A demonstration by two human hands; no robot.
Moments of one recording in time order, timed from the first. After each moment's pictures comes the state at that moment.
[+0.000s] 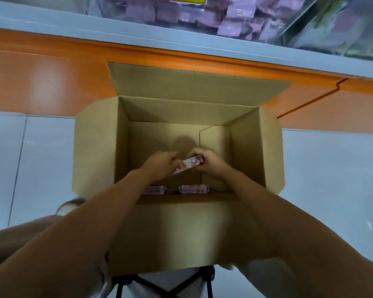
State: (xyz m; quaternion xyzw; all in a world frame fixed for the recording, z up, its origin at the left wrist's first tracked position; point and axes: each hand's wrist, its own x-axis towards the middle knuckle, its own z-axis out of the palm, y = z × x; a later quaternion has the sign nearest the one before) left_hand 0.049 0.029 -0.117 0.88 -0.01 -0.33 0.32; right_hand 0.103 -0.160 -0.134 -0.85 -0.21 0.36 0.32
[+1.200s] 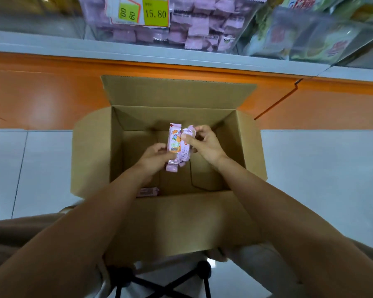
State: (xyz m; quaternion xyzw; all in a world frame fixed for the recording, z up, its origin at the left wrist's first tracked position) left_hand 0.040 0.008 -0.075 0.63 0.27 -0.24 0.69; right_hand 0.103 -0.145 -0.065 -0.76 0.08 0.24 0.60
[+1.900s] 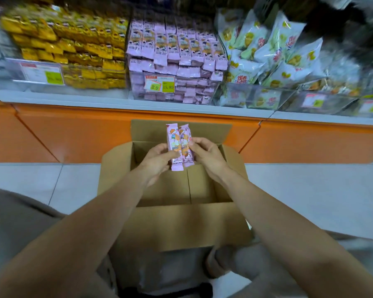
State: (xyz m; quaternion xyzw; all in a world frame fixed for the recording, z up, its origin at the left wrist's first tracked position) left_hand 0.000 0.017 0.063 0.59 0.17 -0.12 0.78; right_hand 0.049 -0.138 0.059 -0.72 -0.03 0.17 0.68
